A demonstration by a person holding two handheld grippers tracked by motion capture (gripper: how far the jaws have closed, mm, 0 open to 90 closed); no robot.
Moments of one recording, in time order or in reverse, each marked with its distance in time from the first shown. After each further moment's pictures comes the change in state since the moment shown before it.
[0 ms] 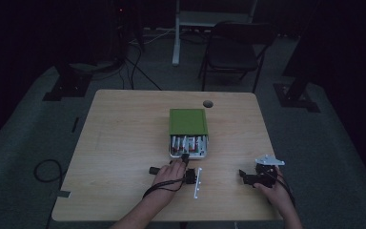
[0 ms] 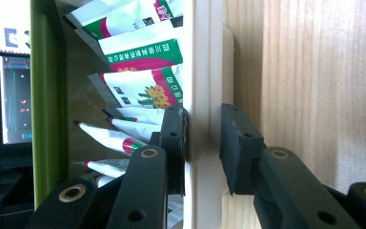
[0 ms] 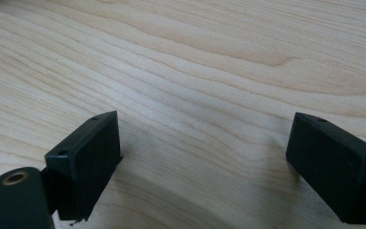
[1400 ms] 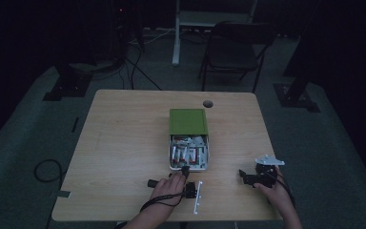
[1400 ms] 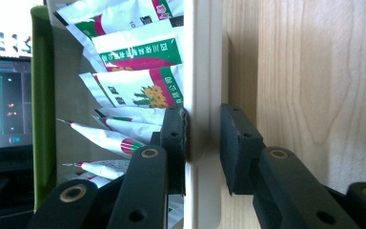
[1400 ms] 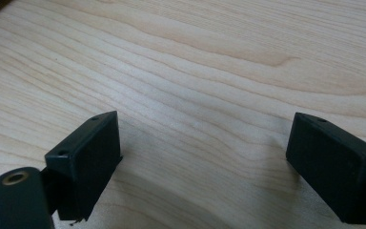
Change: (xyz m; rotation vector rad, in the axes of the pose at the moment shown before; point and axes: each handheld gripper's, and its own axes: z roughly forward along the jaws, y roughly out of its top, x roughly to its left) left arm -0.017 0.008 -0.039 -0.014 -0.048 -0.005; right arm 0.000 0.000 0.000 0.000 0.000 0.000
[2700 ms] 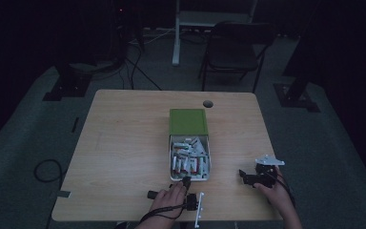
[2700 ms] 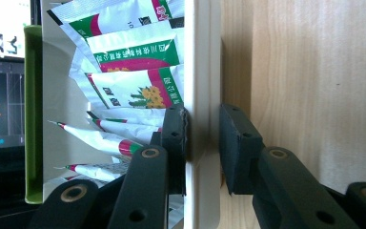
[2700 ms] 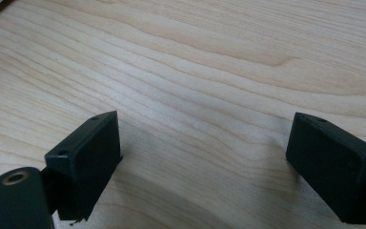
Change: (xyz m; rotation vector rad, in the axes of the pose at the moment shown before) left arm -0.015 0.011 -0.029 -0.009 -0.042 -0.020; right arm 0.000 0.000 0.000 0.000 0.000 -0.001
